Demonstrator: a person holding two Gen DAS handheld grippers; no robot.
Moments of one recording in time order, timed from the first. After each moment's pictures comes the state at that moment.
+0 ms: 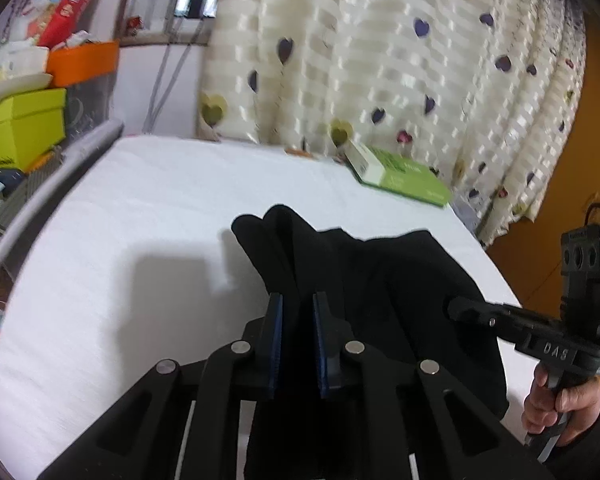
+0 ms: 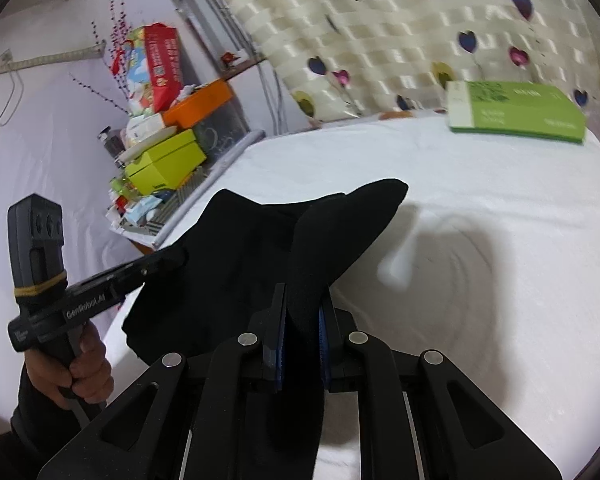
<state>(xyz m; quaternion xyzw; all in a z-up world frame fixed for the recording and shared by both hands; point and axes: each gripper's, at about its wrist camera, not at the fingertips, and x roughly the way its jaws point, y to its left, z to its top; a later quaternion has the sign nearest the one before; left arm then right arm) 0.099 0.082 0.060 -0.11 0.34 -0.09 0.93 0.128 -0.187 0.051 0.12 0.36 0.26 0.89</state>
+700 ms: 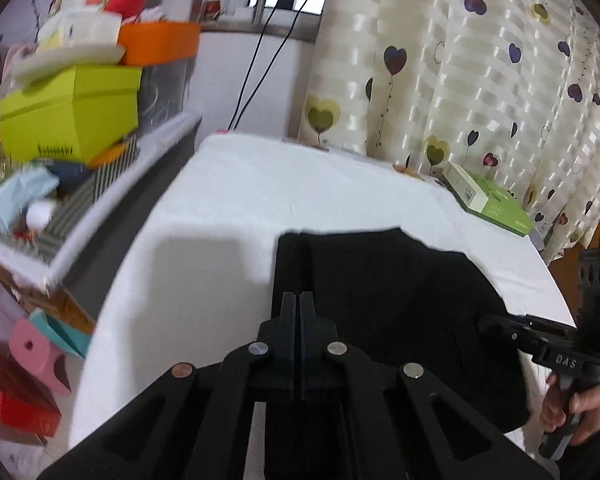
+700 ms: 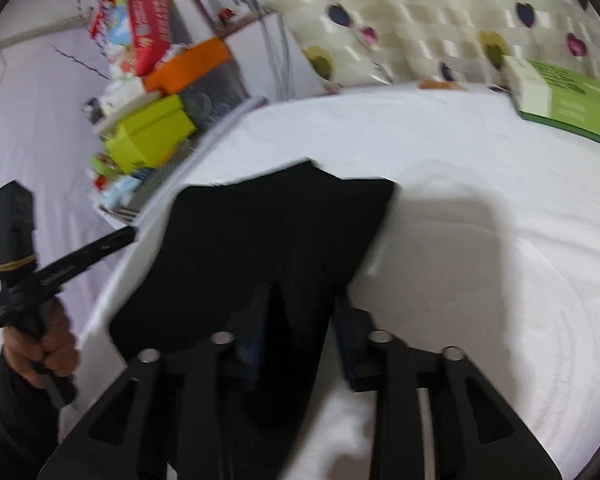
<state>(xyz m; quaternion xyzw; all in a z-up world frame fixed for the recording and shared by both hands) 0.141 0.191 0.028 -0.11 0.37 -0.01 0.92 0.208 -0.127 0.005 0.08 0.41 0.25 0.87</state>
